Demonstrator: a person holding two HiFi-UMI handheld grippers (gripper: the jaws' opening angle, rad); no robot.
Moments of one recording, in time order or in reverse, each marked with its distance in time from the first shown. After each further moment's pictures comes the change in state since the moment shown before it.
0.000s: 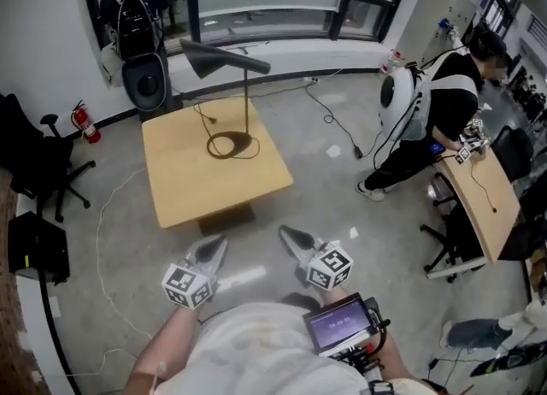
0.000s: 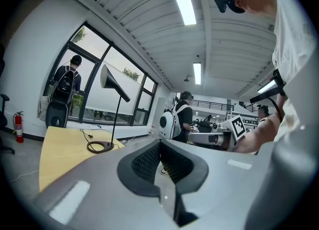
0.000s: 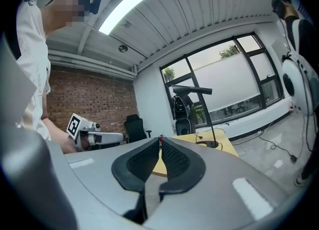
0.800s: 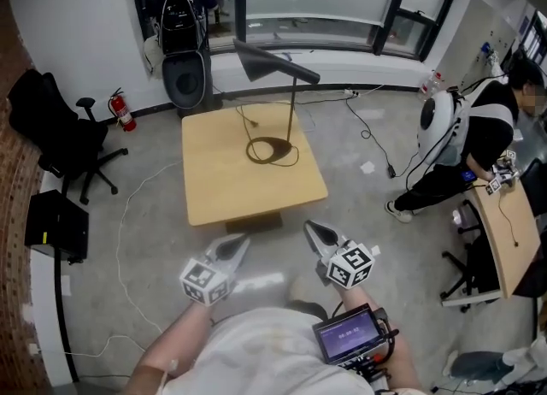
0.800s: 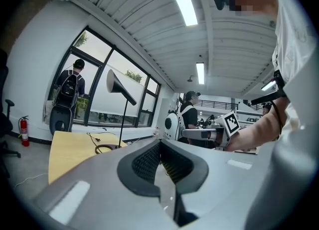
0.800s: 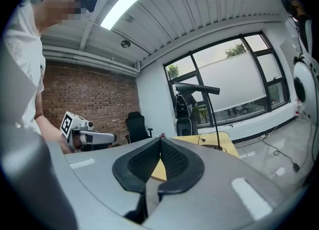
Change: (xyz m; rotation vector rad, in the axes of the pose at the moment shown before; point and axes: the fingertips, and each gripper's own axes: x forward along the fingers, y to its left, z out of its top) left arm -0.012 0.031 0.010 0.012 -0.006 0.058; right arm 0.051 -0.012 0.014 -0.039 0.037 0.042
